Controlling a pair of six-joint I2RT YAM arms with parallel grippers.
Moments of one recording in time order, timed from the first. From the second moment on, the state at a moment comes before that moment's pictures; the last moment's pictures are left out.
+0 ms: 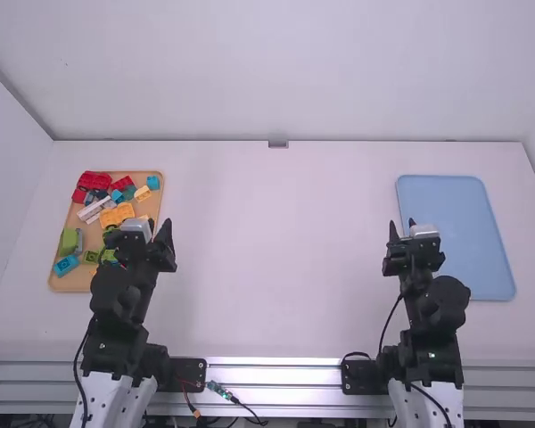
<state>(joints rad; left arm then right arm) -0.04 0.36 0.33 -0.07 -0.01 -0.11 -0.03 0.34 0.31 -0.03 -0.12 -0.16</state>
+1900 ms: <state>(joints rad) -0.03 1.14 0.49 0.12 -0.11 -0.25 0.03 1.19 0.59 0.12 -0.13 -0.11</state>
